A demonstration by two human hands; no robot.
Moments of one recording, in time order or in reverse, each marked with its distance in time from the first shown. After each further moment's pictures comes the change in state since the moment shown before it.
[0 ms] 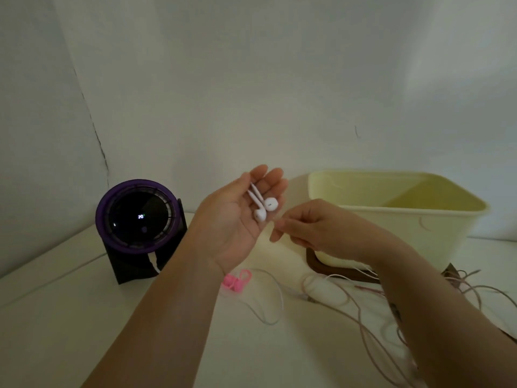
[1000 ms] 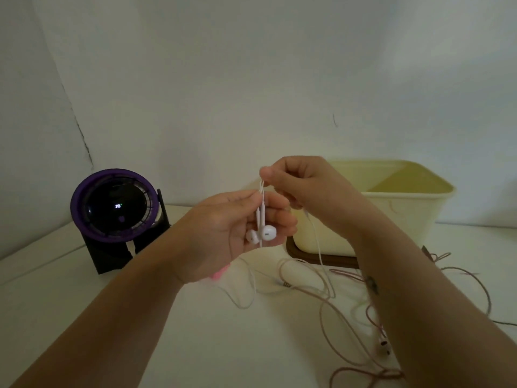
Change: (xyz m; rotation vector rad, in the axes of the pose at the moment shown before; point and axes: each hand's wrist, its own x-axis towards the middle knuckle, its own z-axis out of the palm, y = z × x) left_hand -0.020 -0.022 -0.006 0.509 -0.319 -0.093; right_hand -0.010 -0.001 -0.018 0.256 0.278 -0.157
